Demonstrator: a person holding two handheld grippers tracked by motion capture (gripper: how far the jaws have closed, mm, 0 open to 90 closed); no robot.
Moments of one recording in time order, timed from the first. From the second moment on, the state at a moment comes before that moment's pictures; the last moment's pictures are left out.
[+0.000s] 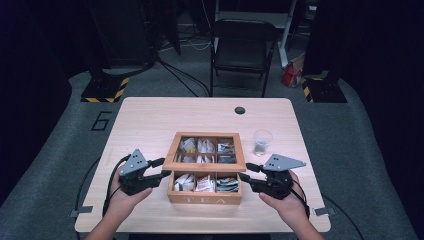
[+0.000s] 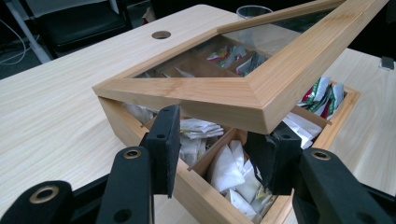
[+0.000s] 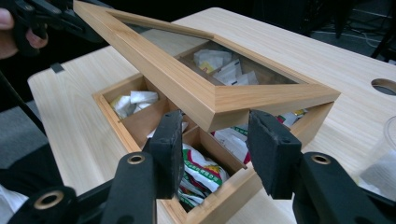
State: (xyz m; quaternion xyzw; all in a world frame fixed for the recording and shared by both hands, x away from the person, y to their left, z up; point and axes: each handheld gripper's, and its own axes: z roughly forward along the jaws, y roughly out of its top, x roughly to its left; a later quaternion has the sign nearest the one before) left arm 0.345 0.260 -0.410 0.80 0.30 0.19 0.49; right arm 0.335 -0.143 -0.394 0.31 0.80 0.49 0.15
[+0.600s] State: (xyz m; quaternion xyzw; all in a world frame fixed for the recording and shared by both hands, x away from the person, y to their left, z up) left arm 0.325 0.262 -0.417 0.80 0.30 0.17 0.48; right arm 0.328 -0.142 -0.411 0.31 0.80 0.49 0.15
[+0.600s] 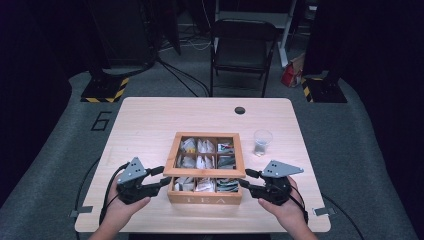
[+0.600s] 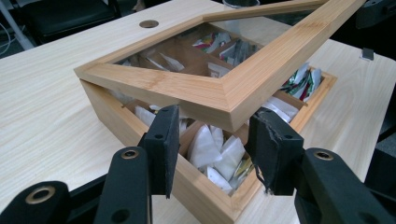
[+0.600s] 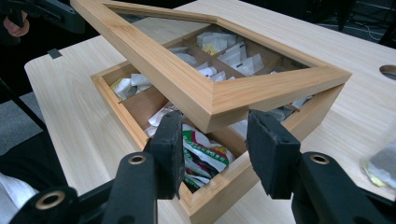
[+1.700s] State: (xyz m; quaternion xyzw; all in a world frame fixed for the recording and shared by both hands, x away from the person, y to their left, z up) left arm 0.313 0.261 -0.445 0.81 0.31 0.15 0.47; right arm 0.315 -0.138 -0.452 0.31 0.83 0.45 0.14
